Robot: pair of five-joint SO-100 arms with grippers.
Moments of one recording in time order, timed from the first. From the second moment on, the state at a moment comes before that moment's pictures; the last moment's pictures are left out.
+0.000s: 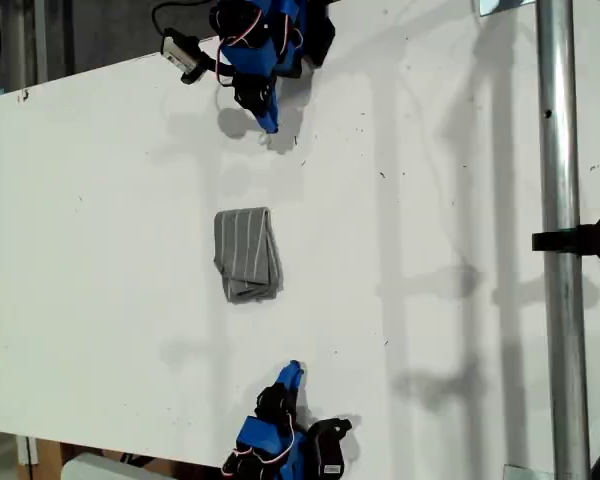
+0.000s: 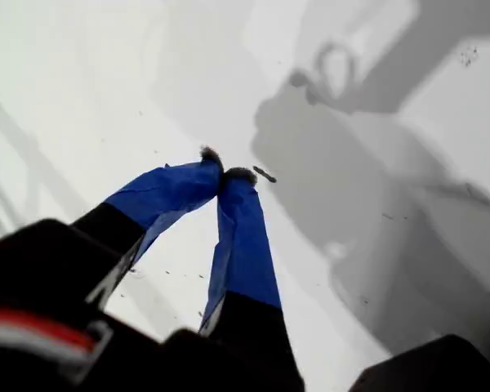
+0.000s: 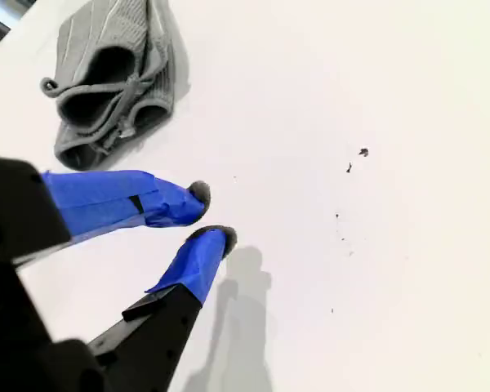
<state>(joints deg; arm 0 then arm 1) -1.1 199.0 178.4 73.5 -95.4 15.9 188.7 166.2 82.3 84.2</state>
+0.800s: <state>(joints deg) 18.4 198.9 178.6 73.5 -54.4 15.4 188.5 166.2 83.0 85.1</state>
